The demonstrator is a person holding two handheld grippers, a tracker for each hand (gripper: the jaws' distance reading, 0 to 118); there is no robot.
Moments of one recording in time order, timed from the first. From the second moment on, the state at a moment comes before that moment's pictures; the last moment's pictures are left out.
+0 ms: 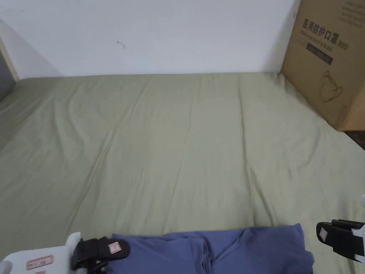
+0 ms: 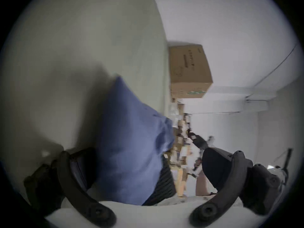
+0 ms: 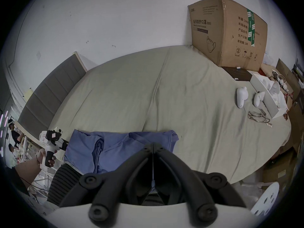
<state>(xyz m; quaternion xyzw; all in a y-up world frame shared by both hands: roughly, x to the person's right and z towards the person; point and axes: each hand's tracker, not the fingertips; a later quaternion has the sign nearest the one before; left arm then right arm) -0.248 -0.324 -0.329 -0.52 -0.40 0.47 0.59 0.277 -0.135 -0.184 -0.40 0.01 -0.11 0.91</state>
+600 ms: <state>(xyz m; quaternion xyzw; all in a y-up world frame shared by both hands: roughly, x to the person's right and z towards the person) -0.262 -0.231 -0.303 -0.50 -0.20 0.19 0.82 0.272 -0.142 -0.183 -0.41 0.03 -0.12 0.91</state>
